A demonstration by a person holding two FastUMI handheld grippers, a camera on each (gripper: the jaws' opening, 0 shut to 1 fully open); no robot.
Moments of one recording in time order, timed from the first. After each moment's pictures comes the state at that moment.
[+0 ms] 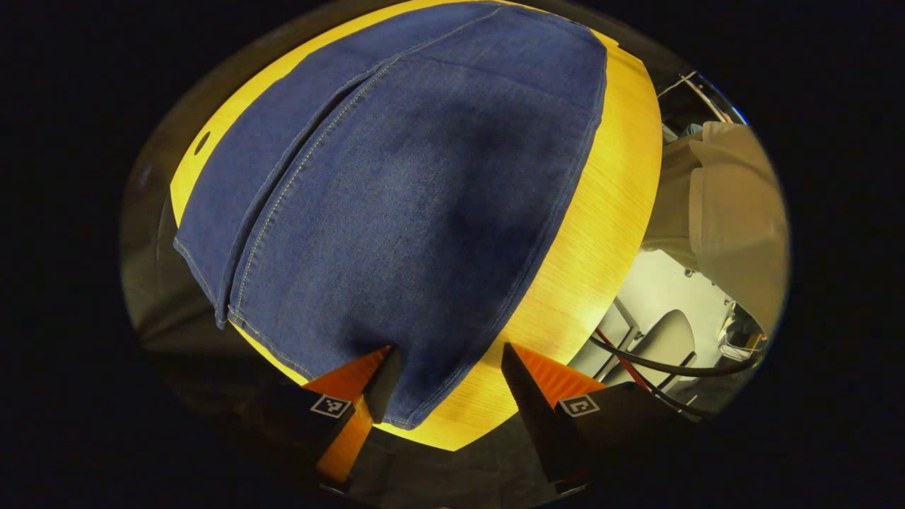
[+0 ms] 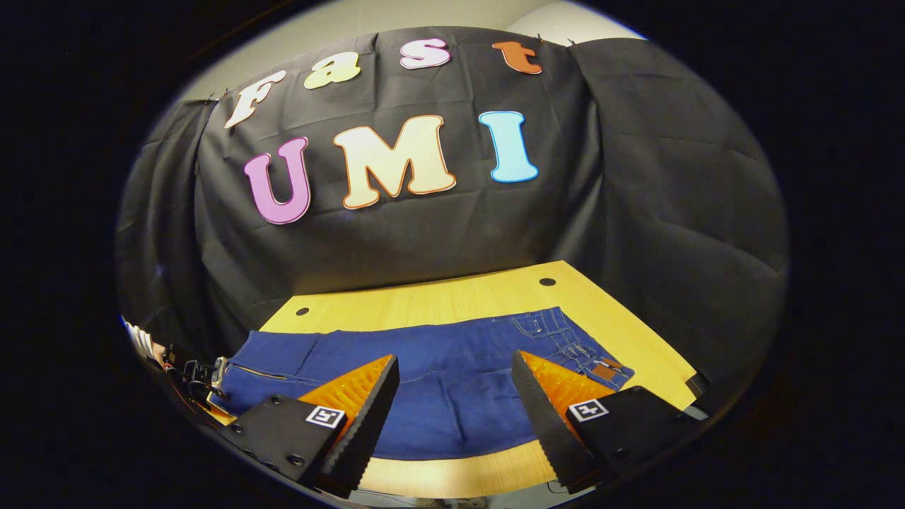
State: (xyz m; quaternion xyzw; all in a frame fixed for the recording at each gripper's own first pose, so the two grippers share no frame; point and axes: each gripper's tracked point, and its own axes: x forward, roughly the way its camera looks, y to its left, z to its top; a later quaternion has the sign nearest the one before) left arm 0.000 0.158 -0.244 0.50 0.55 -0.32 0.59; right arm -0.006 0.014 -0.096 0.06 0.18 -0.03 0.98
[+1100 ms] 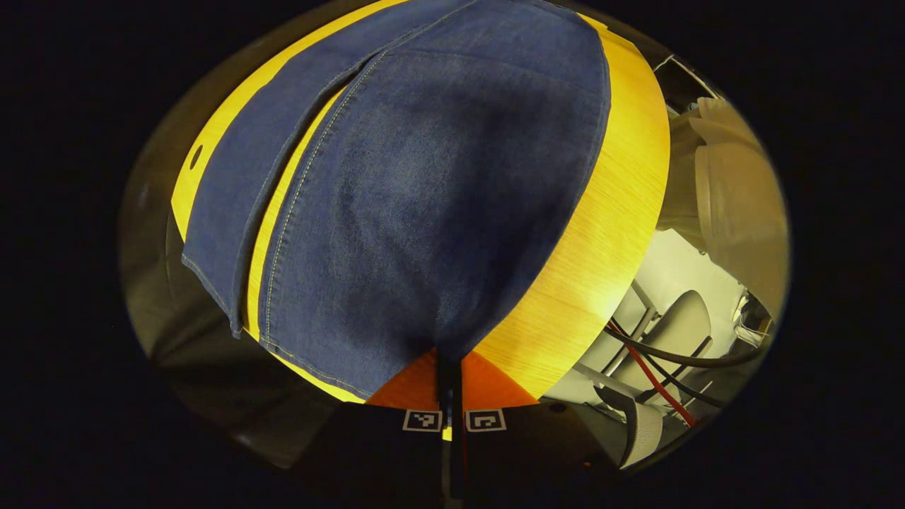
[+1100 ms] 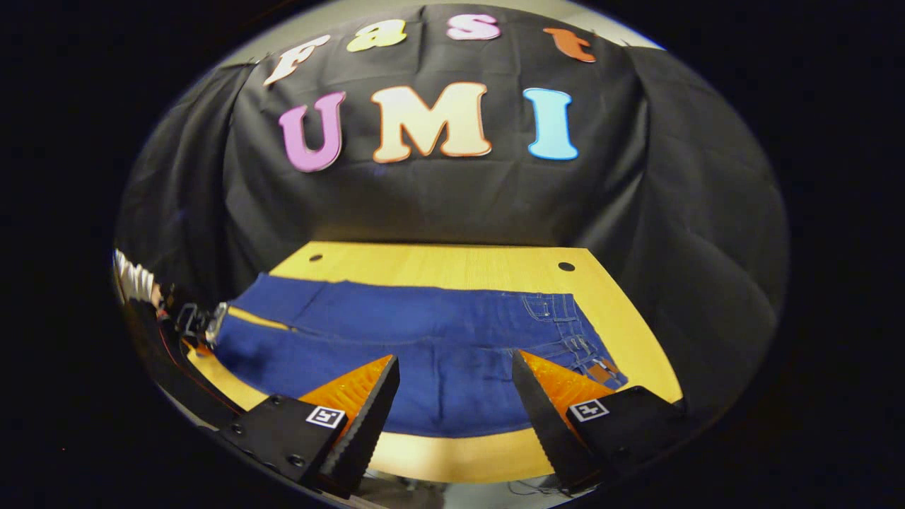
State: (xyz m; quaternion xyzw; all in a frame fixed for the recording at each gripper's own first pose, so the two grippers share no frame) left arm 0.015 0.158 -0.241 0.54 0.55 -0.30 0.56; right arm -0.016 0.003 -0.140 -0.05 0.27 0.06 0.96
